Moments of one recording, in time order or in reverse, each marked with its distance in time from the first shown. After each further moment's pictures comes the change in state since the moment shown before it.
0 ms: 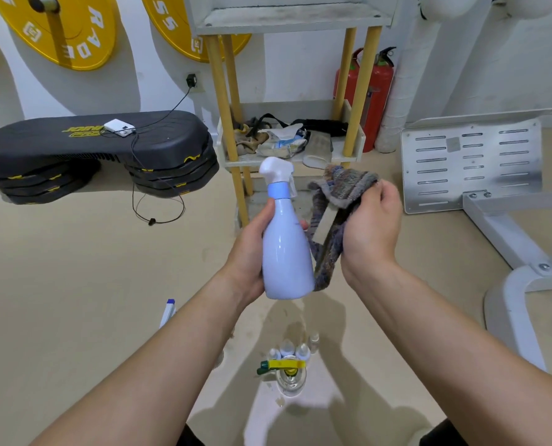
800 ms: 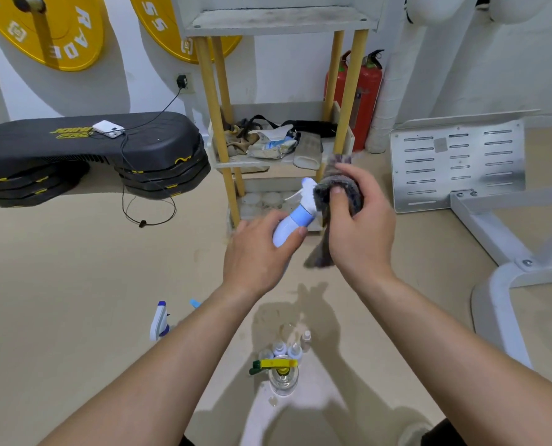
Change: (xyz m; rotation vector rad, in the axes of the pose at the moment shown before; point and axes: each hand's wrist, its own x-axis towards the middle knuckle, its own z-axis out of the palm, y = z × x) left_hand 0.006 -0.018 -0.001 1.328 0.325 0.571; right_hand -0.008 -0.013 -0.025 -0.389 -0.203 -0.410
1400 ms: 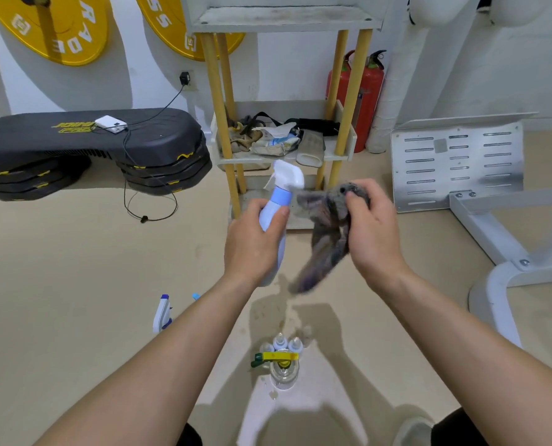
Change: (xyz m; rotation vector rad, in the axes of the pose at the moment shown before) left_hand 0.002 -0.007 -0.003 -0.276 0.107 -0.192; right_hand -0.003 0.007 -0.012 0.084 -0.153 0.139
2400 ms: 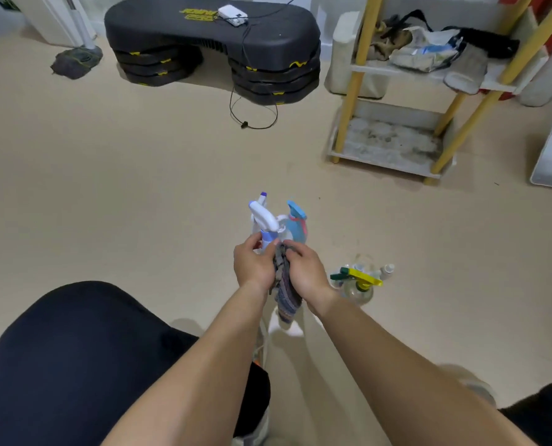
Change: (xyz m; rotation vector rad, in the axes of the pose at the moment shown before) left_hand -0.159 -0.200 -0.065 -0.273 0.348 -0.709; right_hand -0.217 0.108 0.185 -0.002 -0.707 0.658
